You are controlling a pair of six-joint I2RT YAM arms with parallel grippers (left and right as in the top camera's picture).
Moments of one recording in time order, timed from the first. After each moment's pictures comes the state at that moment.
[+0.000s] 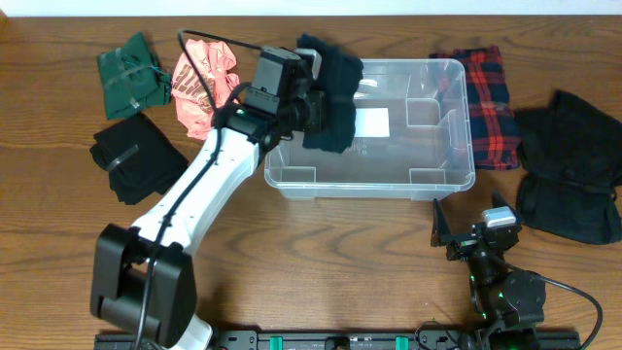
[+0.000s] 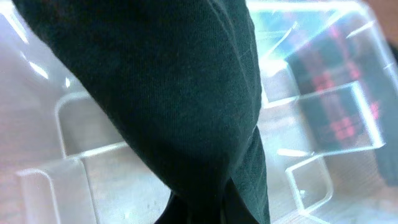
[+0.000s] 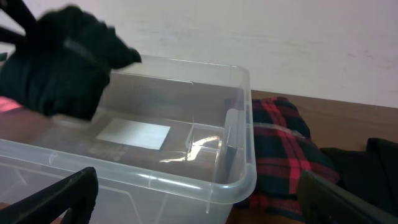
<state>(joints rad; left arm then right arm) -0.41 1.72 1.34 -0.42 0.25 -0.30 0.12 0.01 0.01 -0.07 -0.06 -0.02</state>
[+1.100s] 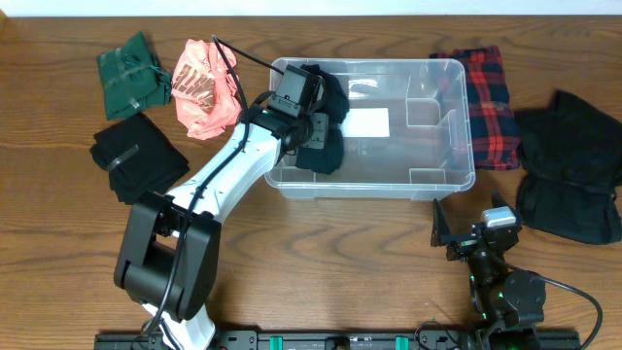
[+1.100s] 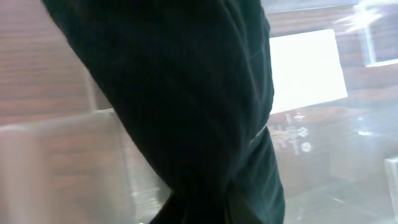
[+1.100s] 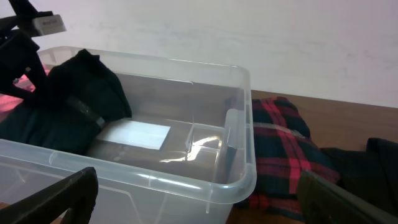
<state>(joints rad) -0.45 1.86 1.34 -0.50 0.06 -0.30 0.12 0.01 0.01 -0.07 -0.06 -0.02</state>
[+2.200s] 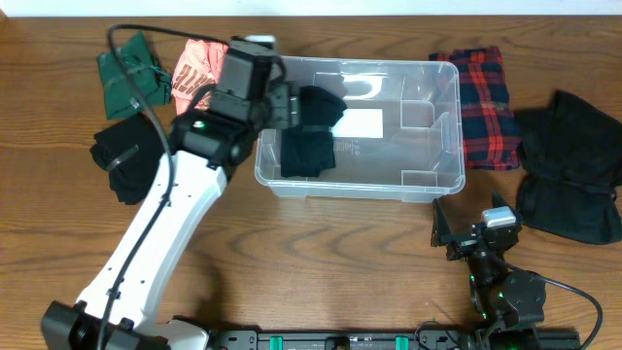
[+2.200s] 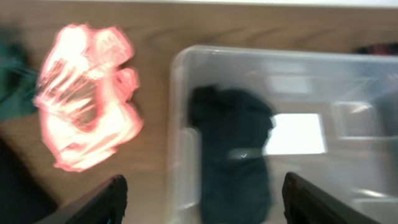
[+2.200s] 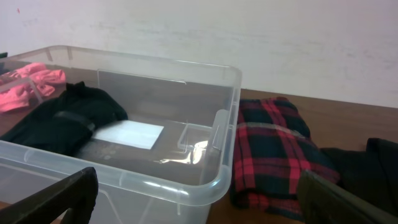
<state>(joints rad) -0.36 1.50 1.40 -0.71 -0.13 -0.29 0.12 0.01 0.01 -0.07 -0.06 -0.02</state>
